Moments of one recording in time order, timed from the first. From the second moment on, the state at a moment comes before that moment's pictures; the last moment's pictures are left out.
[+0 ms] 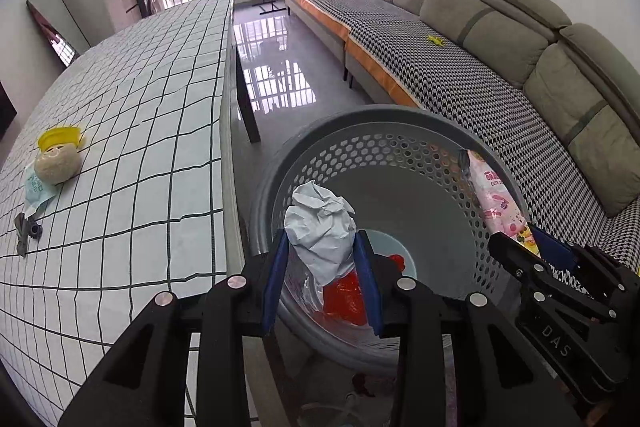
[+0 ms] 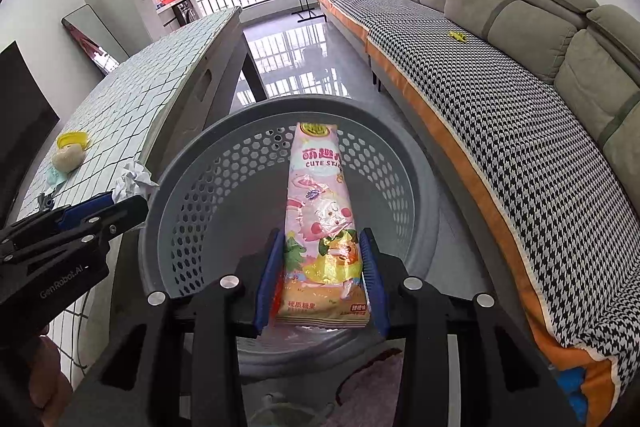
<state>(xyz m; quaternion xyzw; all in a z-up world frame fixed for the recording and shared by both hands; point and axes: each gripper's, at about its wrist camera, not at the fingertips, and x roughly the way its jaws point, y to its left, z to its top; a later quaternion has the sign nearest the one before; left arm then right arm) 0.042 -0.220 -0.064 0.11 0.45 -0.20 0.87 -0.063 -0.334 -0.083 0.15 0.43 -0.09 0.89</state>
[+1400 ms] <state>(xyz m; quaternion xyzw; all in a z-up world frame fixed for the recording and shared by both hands) 0.031 -0.171 -0.029 0.07 0.40 -0.18 0.90 -0.073 -0.308 -0.056 0.15 0.39 -0.08 0.90</state>
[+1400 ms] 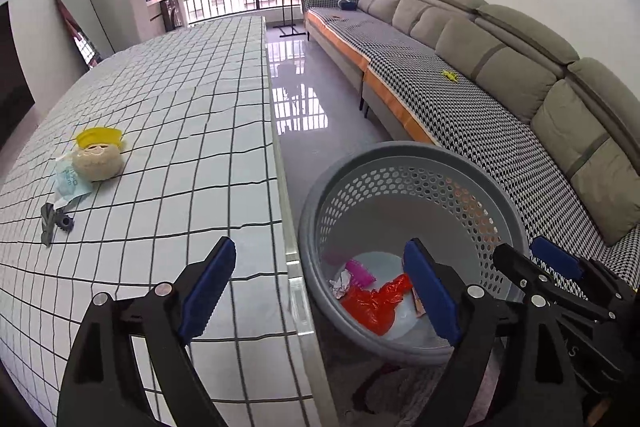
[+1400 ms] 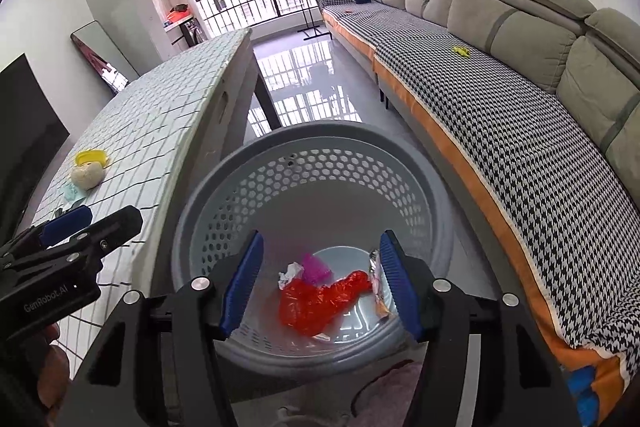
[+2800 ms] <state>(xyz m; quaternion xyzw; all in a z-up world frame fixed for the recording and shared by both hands) 0.061 0.159 -0.016 -0.03 0.37 0.08 0.92 0.056 -0.020 -0.007 0.02 0.40 0.15 0.90</state>
